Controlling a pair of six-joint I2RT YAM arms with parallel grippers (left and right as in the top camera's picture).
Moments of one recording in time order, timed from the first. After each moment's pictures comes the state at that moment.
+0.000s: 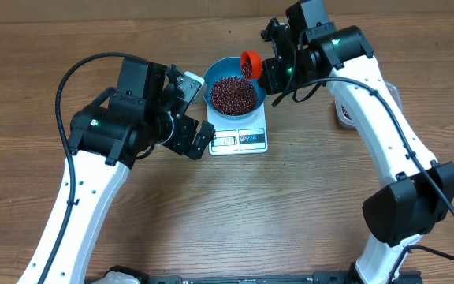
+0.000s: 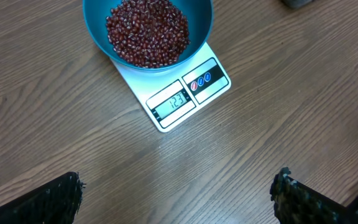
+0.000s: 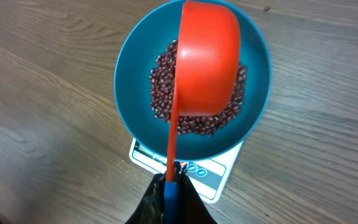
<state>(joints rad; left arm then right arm) -0.31 1.39 1.48 -1.11 0.25 0.13 0.34 1.93 1.94 -1.12 -0.33 0.06</state>
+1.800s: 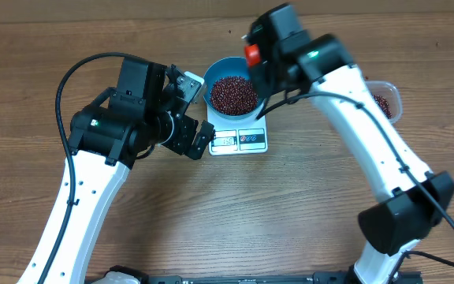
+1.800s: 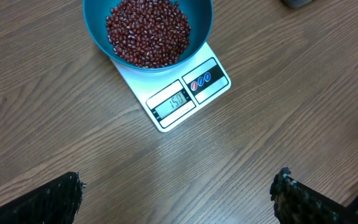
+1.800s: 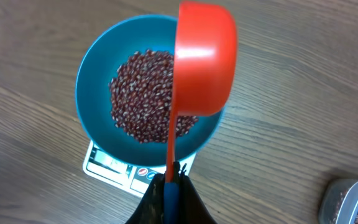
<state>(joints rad) -0.31 1.39 1.48 -1.11 0.25 0.13 0.43 1.90 1.96 -1.12 -0.04 0.06</state>
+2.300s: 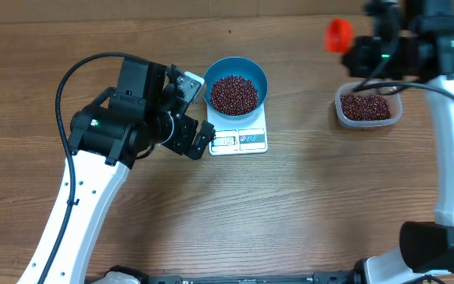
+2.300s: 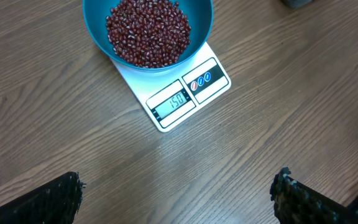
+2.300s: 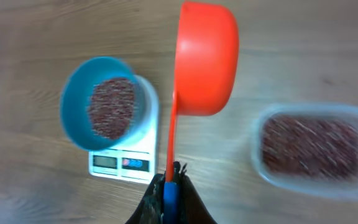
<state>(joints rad) -0.31 1.39 1.48 -1.11 0.25 0.13 -0.04 1.72 1.98 -1.29 -0.32 0.05</state>
